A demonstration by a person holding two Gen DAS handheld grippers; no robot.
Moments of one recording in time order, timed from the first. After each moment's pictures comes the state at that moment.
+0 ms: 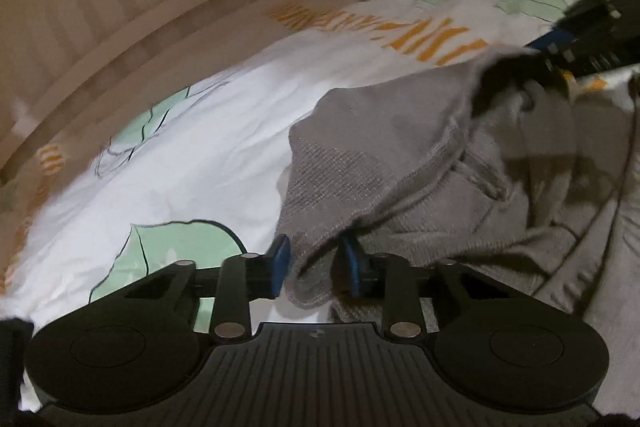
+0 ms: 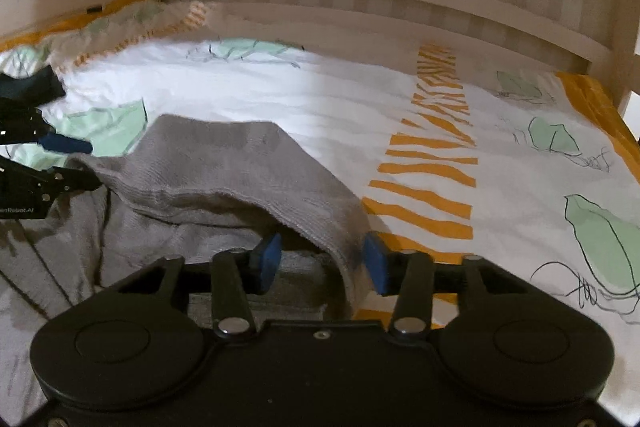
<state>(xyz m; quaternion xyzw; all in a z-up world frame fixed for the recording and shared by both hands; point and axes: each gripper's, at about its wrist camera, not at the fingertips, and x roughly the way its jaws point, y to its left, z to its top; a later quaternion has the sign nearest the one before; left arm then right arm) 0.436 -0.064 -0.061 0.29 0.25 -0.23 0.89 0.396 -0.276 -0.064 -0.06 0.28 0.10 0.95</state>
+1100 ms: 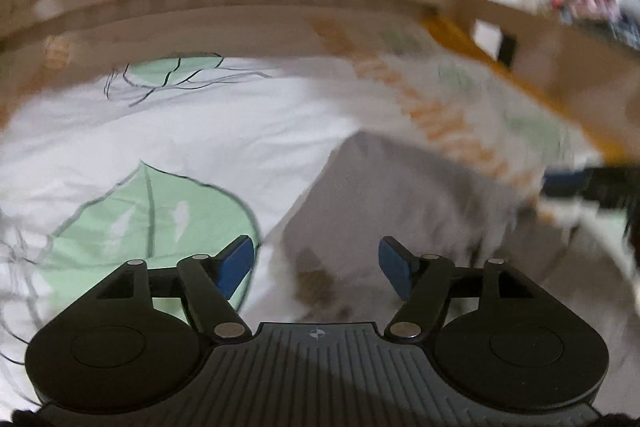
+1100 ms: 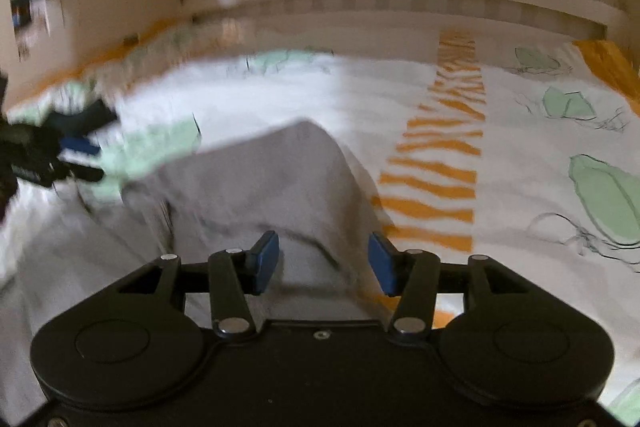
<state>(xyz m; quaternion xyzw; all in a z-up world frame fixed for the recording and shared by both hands) 0.440 0.002 -0.007 0.05 0.31 -0.25 0.91 0.355 -0.318 -0.042 0.05 0.27 0.18 0.94</state>
